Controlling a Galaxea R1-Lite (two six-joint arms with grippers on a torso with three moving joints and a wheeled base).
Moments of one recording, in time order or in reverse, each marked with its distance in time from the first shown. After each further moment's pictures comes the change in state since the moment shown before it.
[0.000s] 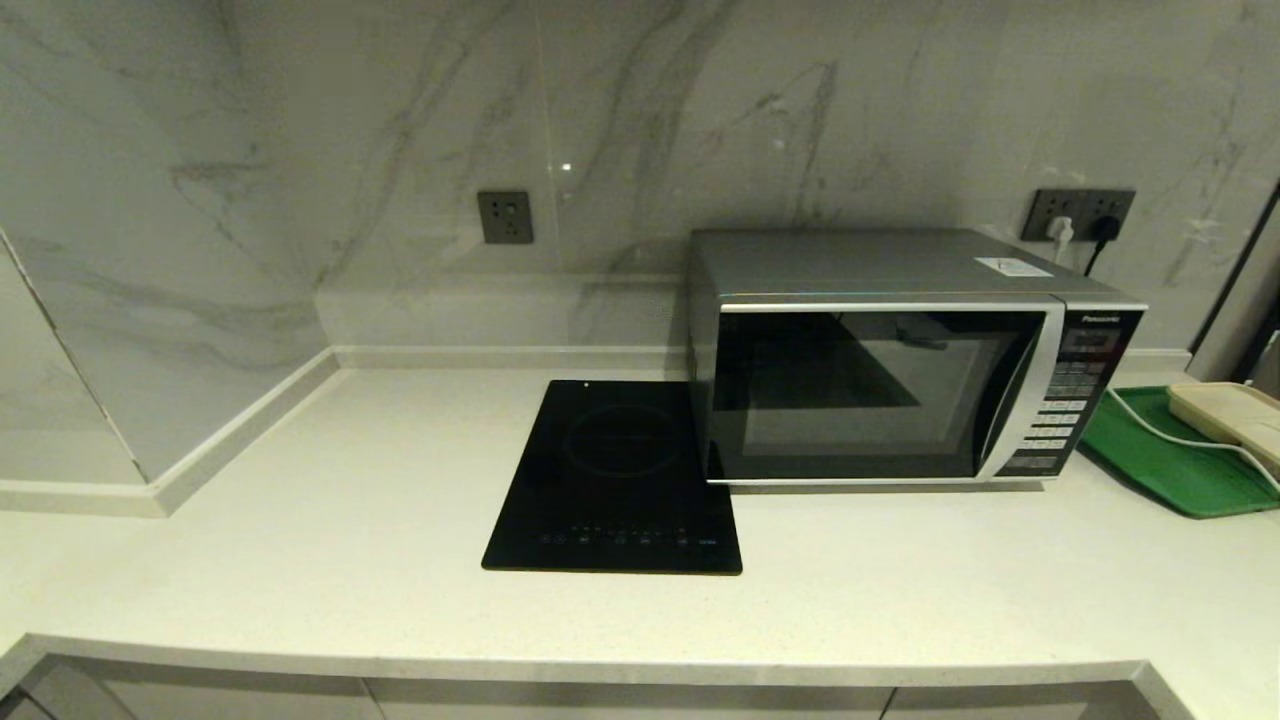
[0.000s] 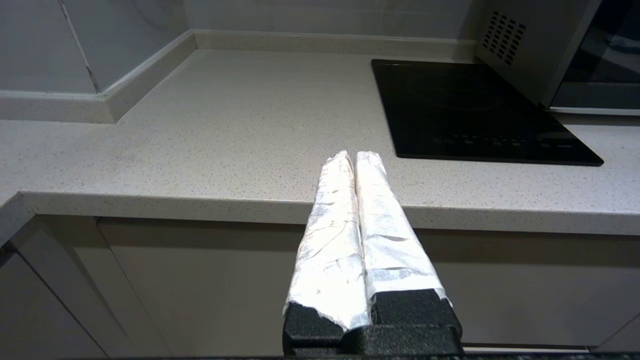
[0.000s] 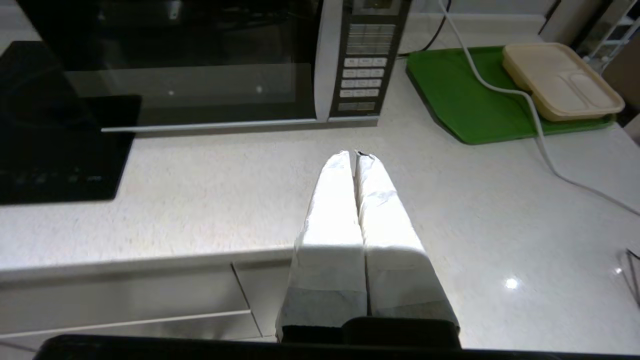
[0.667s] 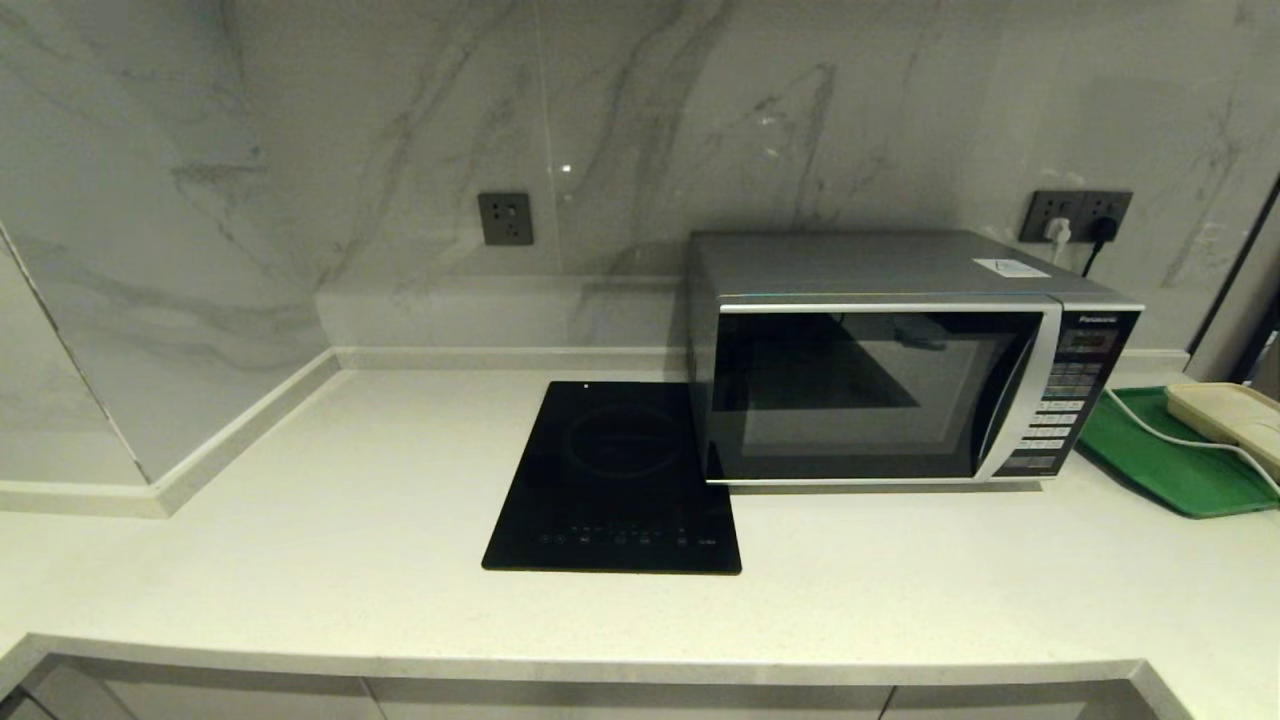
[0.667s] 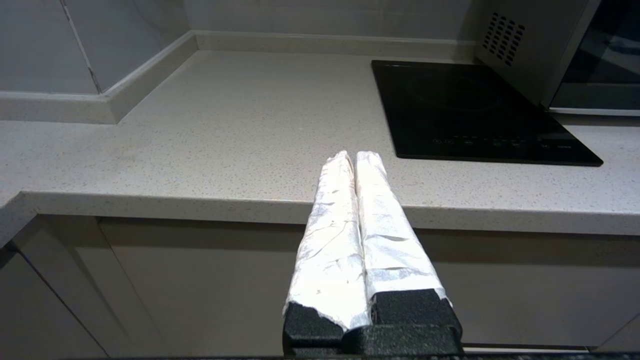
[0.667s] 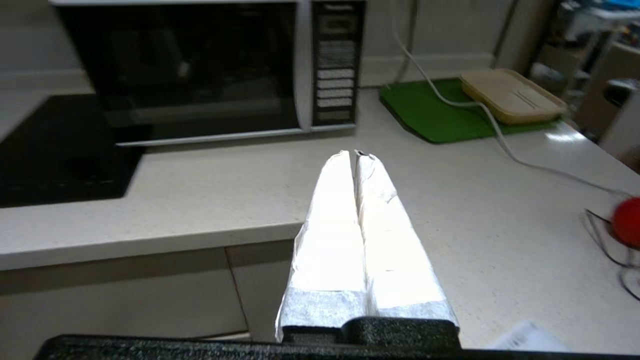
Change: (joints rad) left arm 0.000 0.000 0.000 0.000 0.000 0.000; right arm -0.109 -0.587 0.054 0.299 0.074 -0.013
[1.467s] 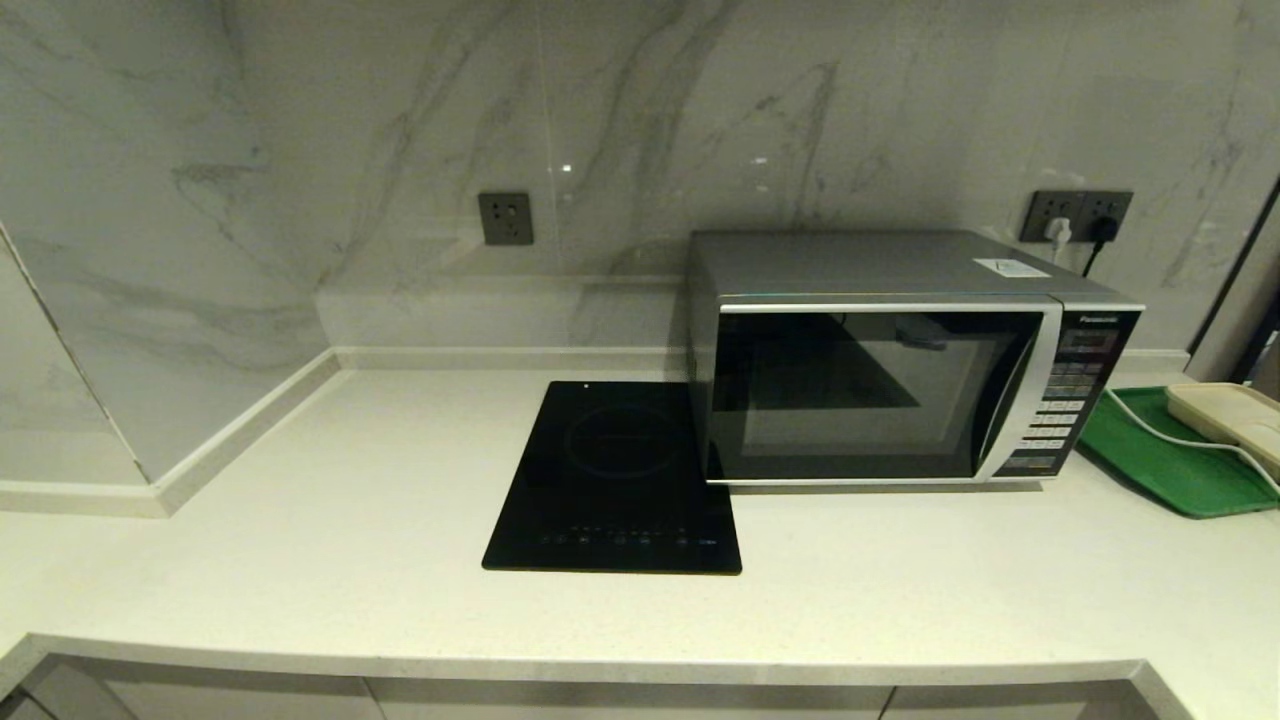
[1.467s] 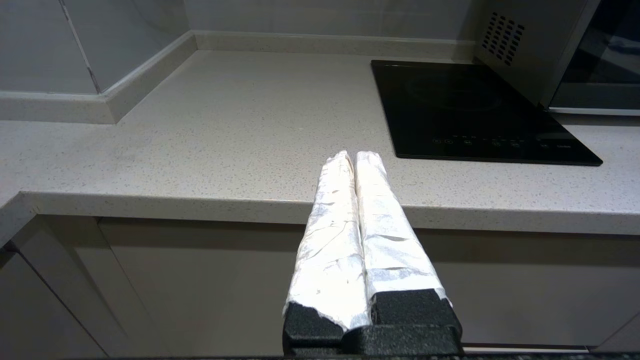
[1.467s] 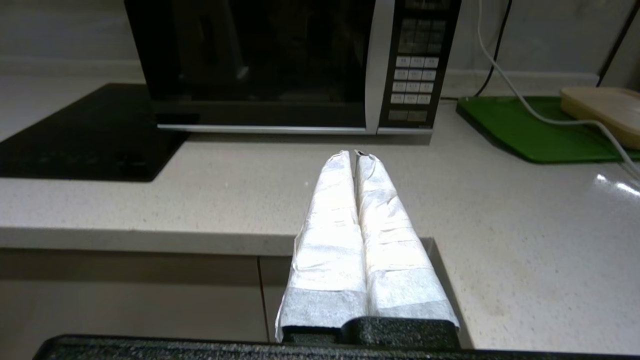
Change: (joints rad) left arm 0.000 0.000 0.000 0.000 0.000 0.000; right arm -0.010 -0.188 0.803 -0.735 0.191 -0.012
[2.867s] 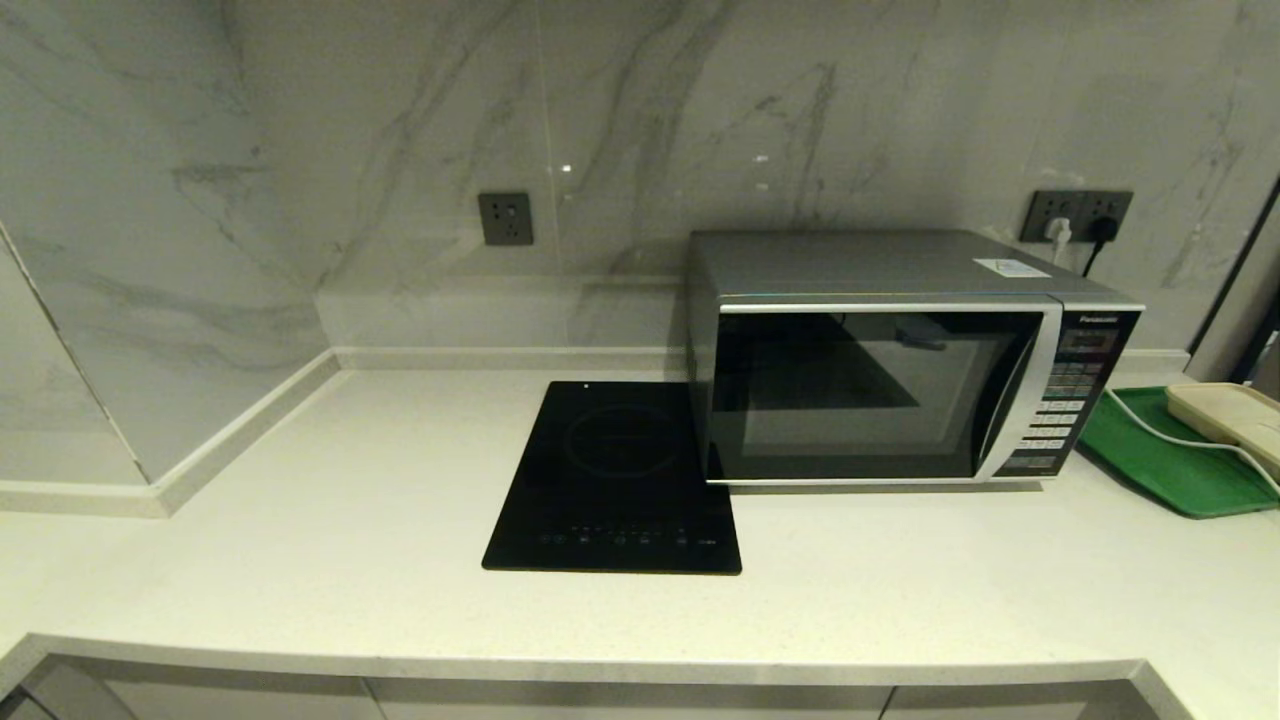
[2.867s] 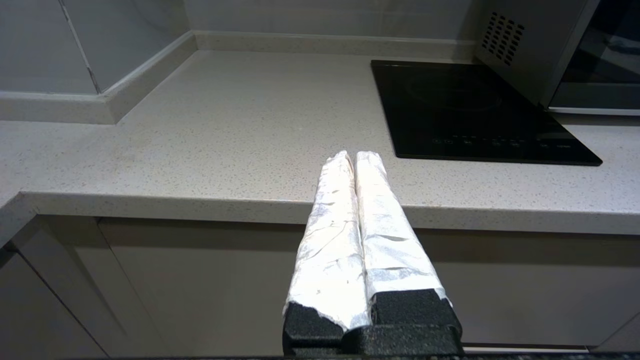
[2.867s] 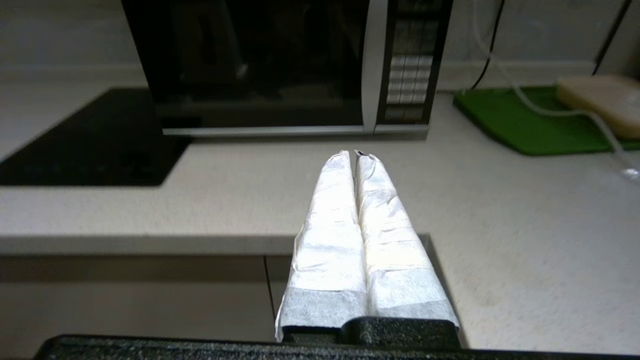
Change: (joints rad) left arm 0.000 0.000 0.000 0.000 0.000 0.000; right arm 0.000 0.036 -0.135 0.144 -0.014 0.030
